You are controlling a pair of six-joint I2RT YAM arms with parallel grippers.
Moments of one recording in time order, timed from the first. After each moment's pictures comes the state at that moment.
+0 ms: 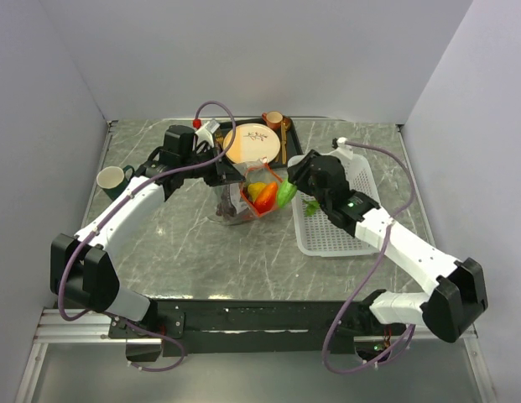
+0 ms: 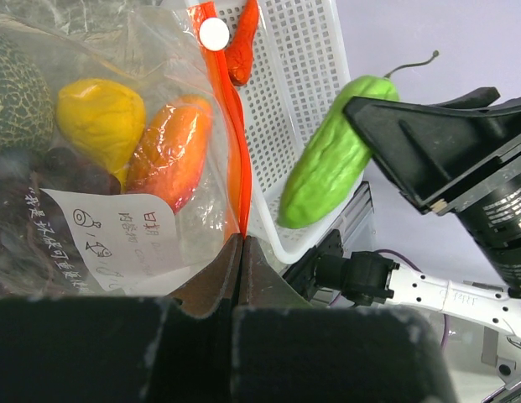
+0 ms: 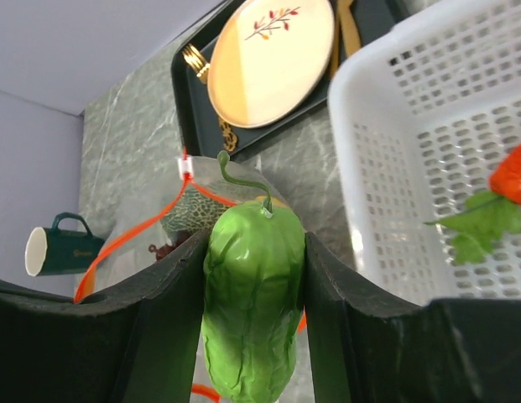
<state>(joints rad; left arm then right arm) -0.39 1.46 1.24 -0.33 0.60 -0.67 0.61 1.23 1.00 -0.18 0.39 0.85</state>
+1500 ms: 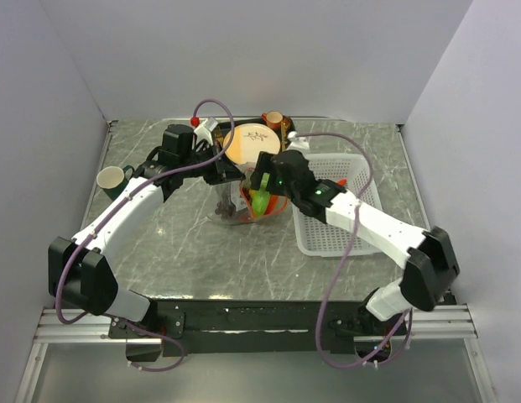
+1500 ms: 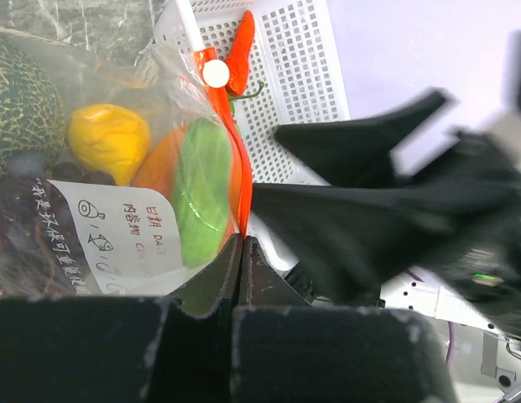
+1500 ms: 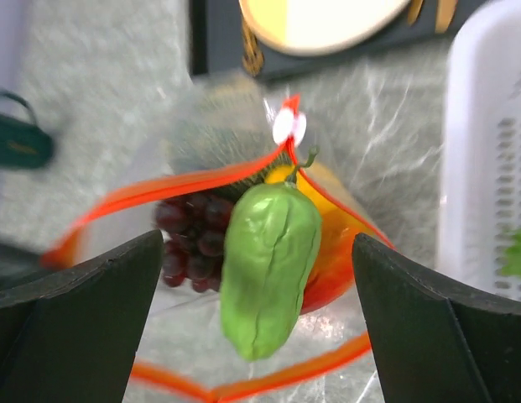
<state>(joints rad) -0.39 1.44 1.25 -0.32 0.58 -0.70 0.75 1.48 1.20 -0.26 0.33 0.67</state>
